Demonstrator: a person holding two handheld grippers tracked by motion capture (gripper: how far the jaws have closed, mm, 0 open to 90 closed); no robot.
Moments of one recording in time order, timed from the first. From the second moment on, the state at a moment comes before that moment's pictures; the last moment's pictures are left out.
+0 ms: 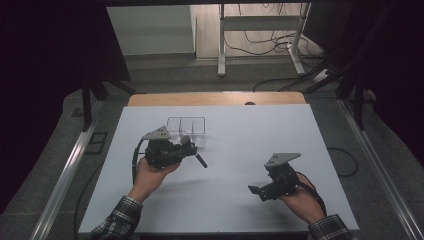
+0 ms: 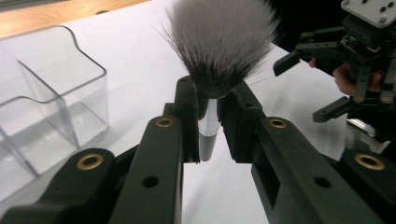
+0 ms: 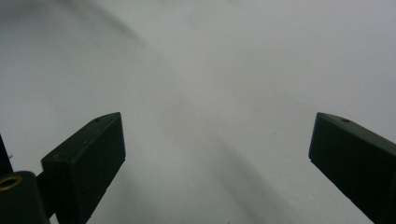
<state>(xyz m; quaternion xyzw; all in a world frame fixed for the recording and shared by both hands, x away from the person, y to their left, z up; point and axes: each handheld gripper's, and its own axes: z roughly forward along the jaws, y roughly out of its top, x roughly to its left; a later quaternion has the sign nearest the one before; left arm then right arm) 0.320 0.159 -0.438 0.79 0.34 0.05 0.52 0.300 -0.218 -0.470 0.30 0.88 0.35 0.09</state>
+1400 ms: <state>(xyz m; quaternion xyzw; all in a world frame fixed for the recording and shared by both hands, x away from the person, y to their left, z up) 0.350 0.182 -0.406 0.78 0.34 0.12 0.50 0.289 -0.263 -0.475 0.35 0.87 0.33 0.11</state>
